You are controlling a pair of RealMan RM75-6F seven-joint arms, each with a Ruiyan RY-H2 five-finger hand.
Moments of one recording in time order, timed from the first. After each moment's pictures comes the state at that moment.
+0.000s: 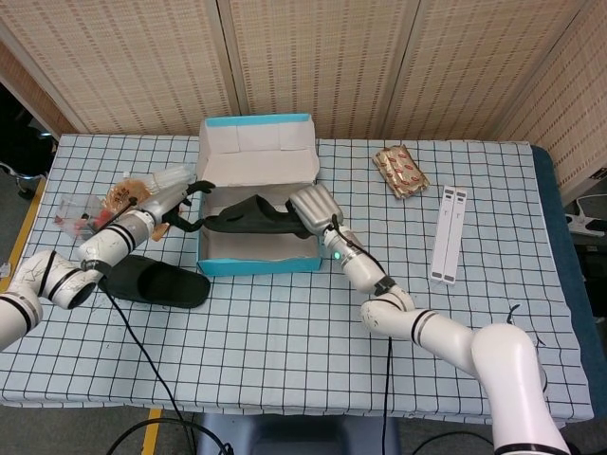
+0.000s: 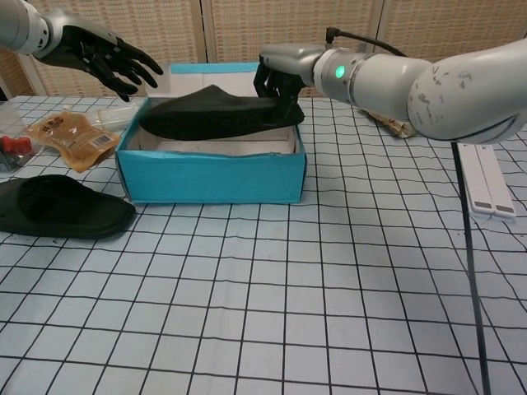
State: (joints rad) left arm -1.11 -1.21 -0.21 -1.10 1.45 0.21 -0.99; right arm 1.18 -1.78 0.40 -0.87 -1.02 0.62 -0.28
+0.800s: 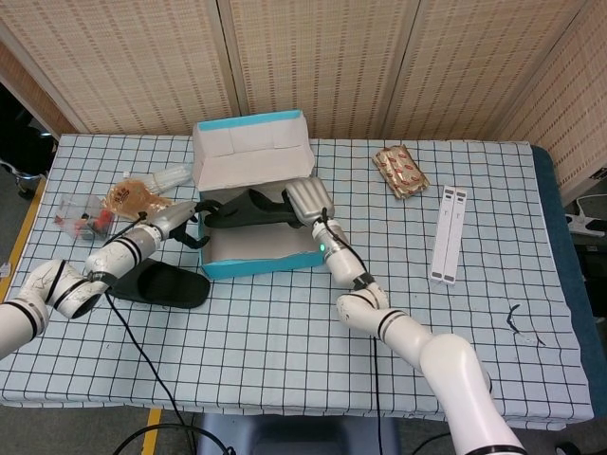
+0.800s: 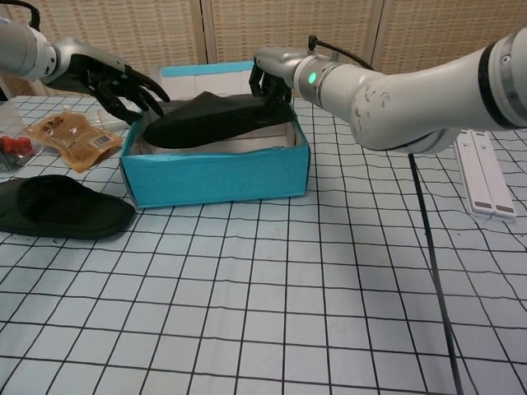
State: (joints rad) left arm -1.10 -1.22 -0.15 -1.14 1.50 0.23 -1.01; right arm 1.31 -1.99 0.43 -0.51 -0.97 0.62 -0.20
